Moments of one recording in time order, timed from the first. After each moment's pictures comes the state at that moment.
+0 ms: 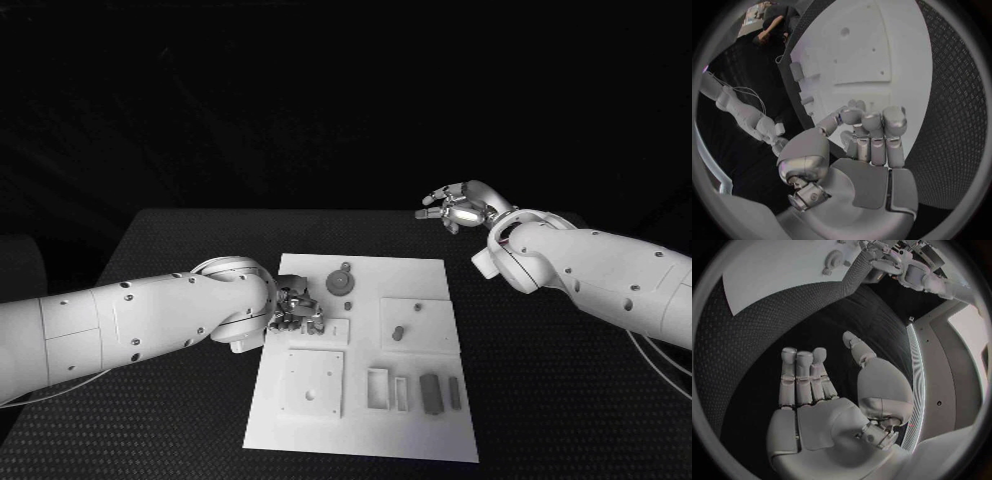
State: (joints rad) left arm 1.30 -0.72 -0.24 1.46 -0.99 0.03 -0.50; left_hand 0.66 0.13 0.72 -0.28 0.36 1.05 0.07 0.25 0.83 1.41 -0.10 0.91 0.83 1.28 -0.18 1.17 0.82 0.04 1.24 -0.23 1.13 1.26; right arm 1.28 -0.65 -0.10 1.12 -0.75 -0.40 0.12; right_hand 0.87 -0.14 0.44 -0.29 0.30 0.78 0.15 0.28 0.46 0.96 0.04 1.20 0.70 1.06 -0.04 1.19 0.96 0.23 0.94 0.03 1.02 1.31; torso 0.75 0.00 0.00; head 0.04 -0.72
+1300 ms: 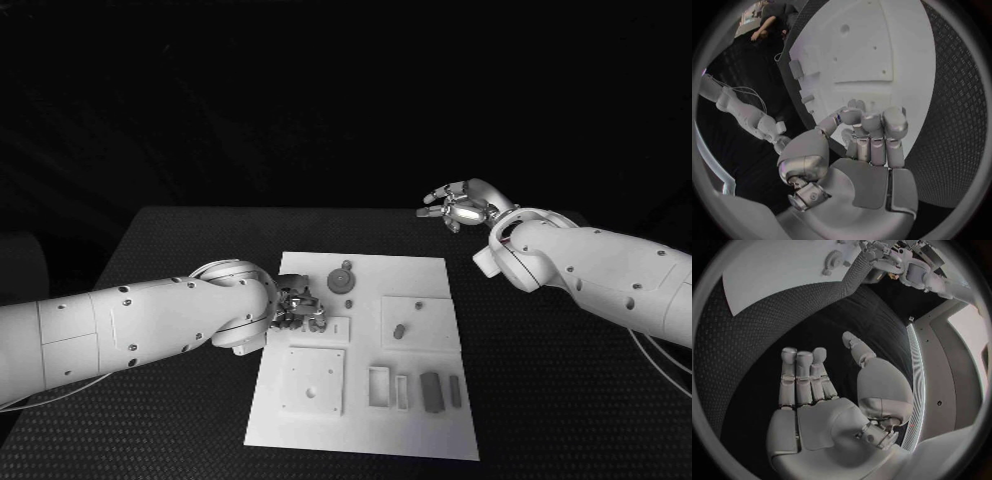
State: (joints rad) left arm 1.28 -0.73 -0.24 1.49 -1.01 -0.03 -0.49; left_hand 0.63 0.14 0.74 -0.30 0.40 1.05 0.06 0.25 0.84 1.41 -0.10 0.91 0.82 1.30 -0.18 1.17 0.82 0.02 1.25 -0.26 1.15 1.27; right arm 1.28 -0.65 -0.10 1.12 -0.75 -0.40 0.12; right_hand 0.87 -0.13 0.43 -0.29 0.31 0.78 0.15 0.28 0.46 0.96 0.04 1.20 0.69 1.06 -0.04 1.20 0.96 0.23 0.94 0.03 1.02 1.31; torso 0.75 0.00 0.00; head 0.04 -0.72
